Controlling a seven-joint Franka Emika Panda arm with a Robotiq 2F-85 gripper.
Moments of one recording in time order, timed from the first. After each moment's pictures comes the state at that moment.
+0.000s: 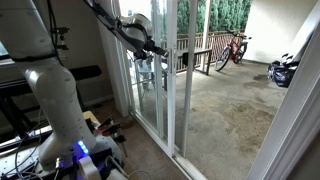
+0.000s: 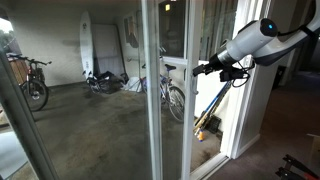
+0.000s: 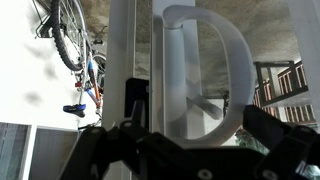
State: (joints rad) arm 0.10 -0.09 -0.02 -2.33 -1.75 2.95 1.92
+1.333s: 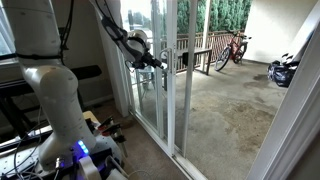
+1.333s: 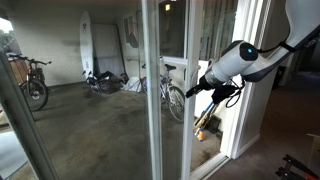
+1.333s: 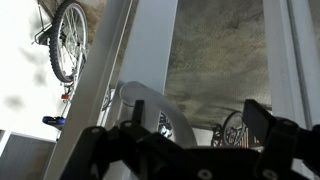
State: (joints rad) arm 0.18 0.11 0.04 -2.28 -1.74 2.83 1.85
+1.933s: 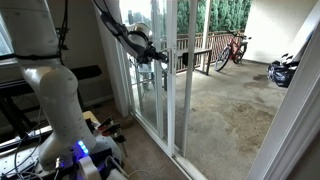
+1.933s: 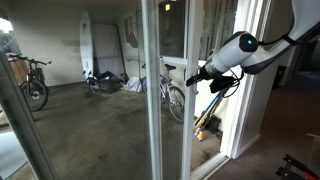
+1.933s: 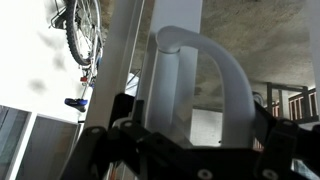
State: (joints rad) arm 0.17 0.06 0.00 -2.25 -1.74 2.79 1.85
